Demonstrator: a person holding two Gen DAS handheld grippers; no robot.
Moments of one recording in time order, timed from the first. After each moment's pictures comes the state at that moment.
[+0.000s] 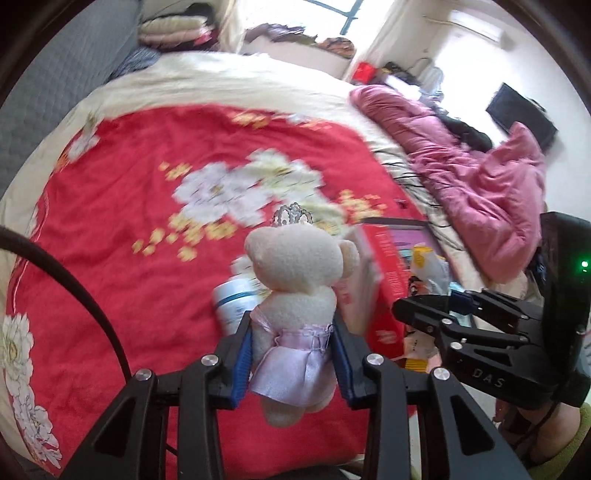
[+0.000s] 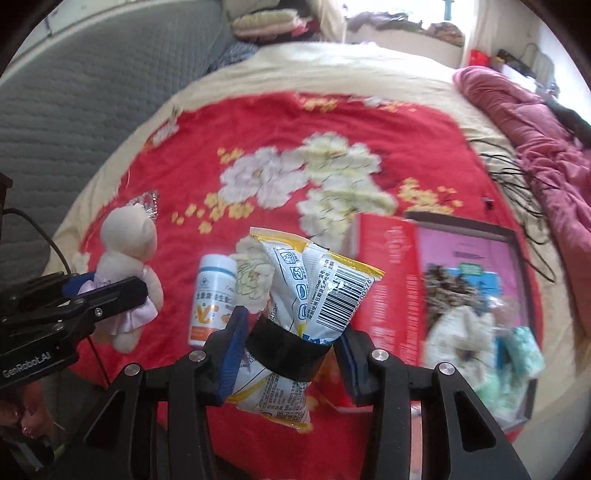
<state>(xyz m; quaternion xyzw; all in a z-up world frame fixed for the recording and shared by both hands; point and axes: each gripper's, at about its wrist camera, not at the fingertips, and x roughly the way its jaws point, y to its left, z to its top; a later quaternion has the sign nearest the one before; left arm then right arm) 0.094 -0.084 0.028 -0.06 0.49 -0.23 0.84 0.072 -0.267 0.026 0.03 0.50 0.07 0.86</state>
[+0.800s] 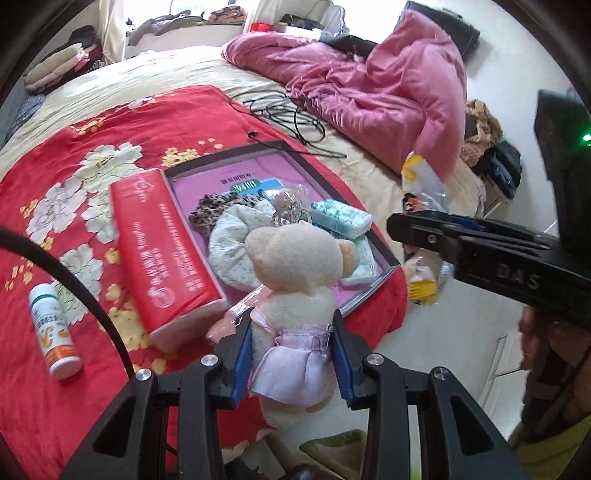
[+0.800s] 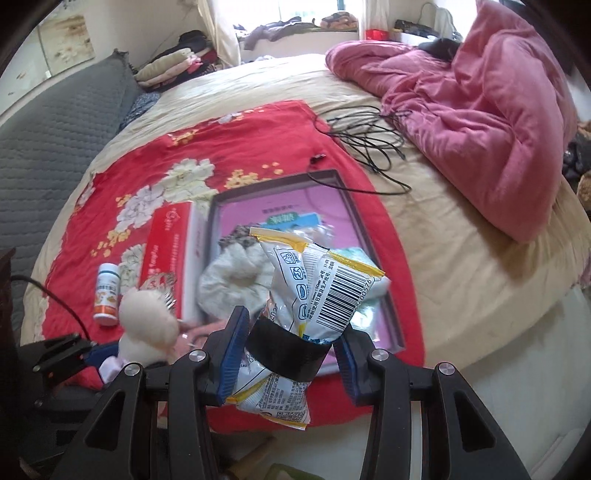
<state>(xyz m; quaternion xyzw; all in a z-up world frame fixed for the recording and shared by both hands) -0.005 -0.316 -0.002 0.06 0.51 -0.35 0.78 -0.041 -0.482 0.032 0.11 0.49 -0.06 0.86</state>
